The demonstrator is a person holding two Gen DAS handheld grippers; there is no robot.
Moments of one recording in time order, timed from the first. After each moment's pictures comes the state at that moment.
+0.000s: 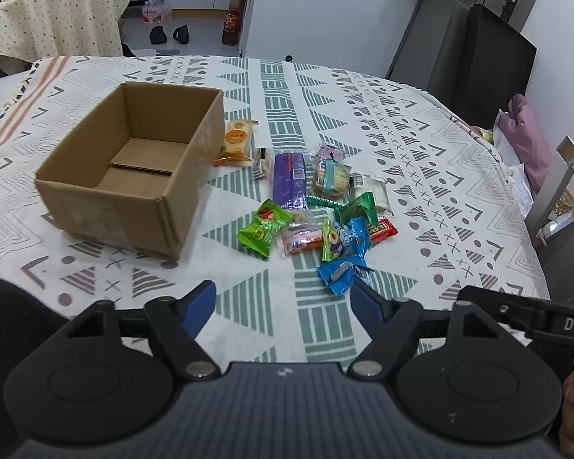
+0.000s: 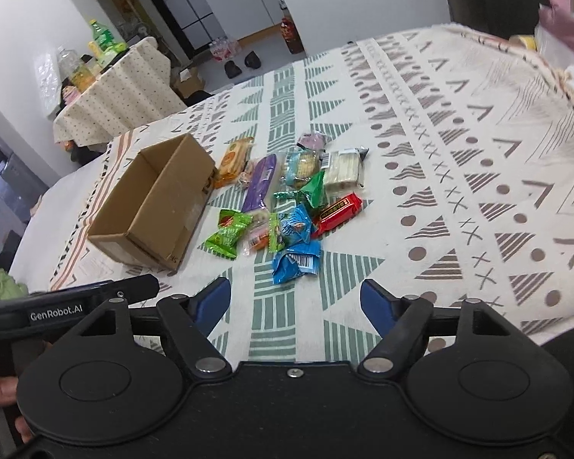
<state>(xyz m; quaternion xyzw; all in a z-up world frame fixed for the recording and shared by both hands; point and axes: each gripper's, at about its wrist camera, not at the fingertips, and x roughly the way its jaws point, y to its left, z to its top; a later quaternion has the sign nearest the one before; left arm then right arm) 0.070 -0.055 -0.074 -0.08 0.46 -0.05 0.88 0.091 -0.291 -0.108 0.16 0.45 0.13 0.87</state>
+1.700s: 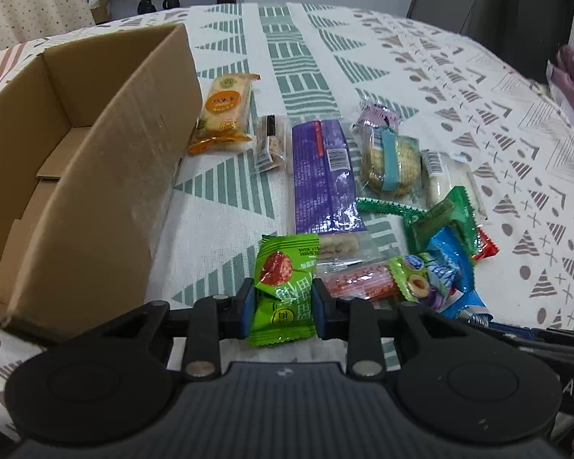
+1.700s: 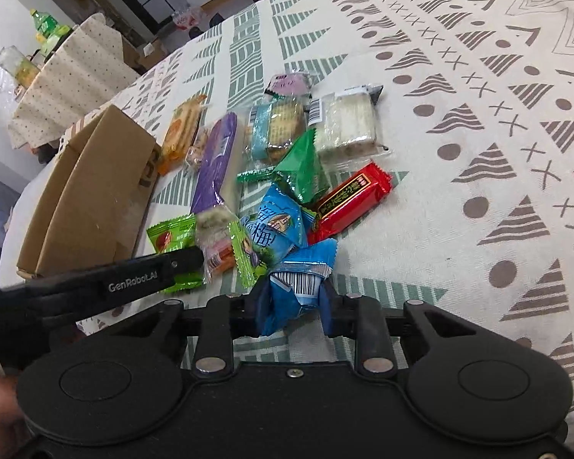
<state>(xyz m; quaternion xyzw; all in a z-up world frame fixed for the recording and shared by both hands) 0.195 -0.071 -0.177 -0.02 0.51 -0.05 0.86 0.182 -0.254 -0.196 0.19 0.50 0.11 0.83</state>
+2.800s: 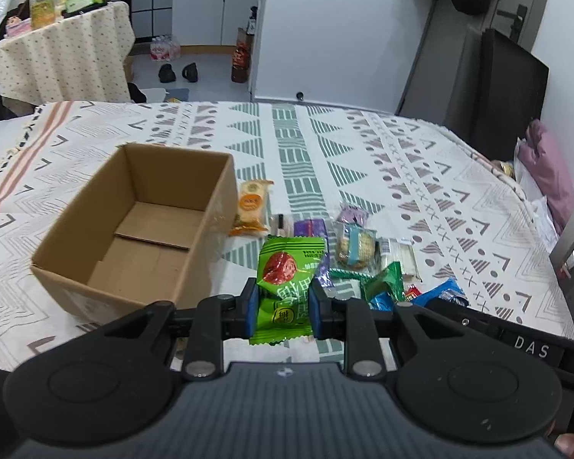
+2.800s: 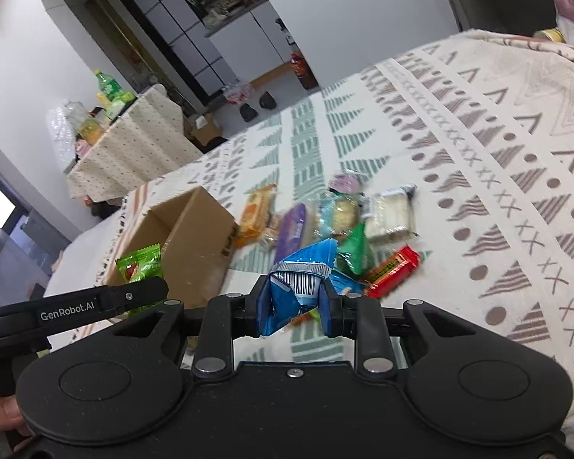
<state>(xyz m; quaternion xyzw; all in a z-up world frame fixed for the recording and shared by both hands) 0.125 -0.049 -0.063 -0.06 0.40 -0.03 0.91 0.142 -0.263 -0.126 0.22 0.37 0.16 0.89</state>
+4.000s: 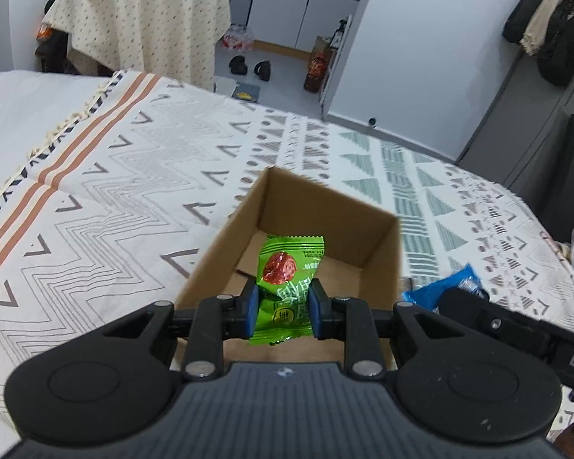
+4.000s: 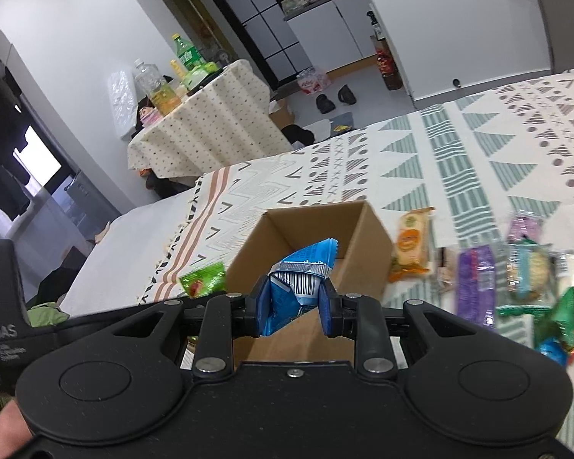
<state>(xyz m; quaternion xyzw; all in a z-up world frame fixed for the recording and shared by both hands) 0.174 0.103 -0.074 -0.14 0.40 0.05 0.90 0.203 -0.103 -0.090 0.18 0.36 0.25 0.88</state>
